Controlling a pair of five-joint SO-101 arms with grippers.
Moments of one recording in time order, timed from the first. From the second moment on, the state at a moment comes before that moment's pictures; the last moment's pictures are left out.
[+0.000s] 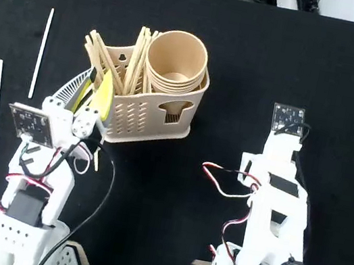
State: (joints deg) left arm 5.2 -91.0 83.6 12.1 7.3; right arm 14.4 -33.2 69.4 31.4 10.1
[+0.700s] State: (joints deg) left arm -28.2 -56.8 35.3 61.0 -3.7; right arm 14.4 -33.2 69.4 31.4 10.1
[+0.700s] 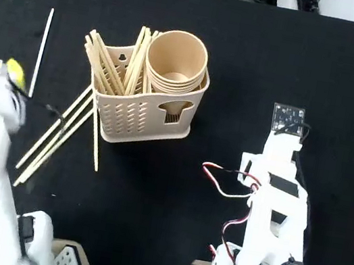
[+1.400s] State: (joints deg) left arm -37.7 11.8 7.6 58.9 -20.3; right arm 14.4 -33.2 69.4 31.4 10.1
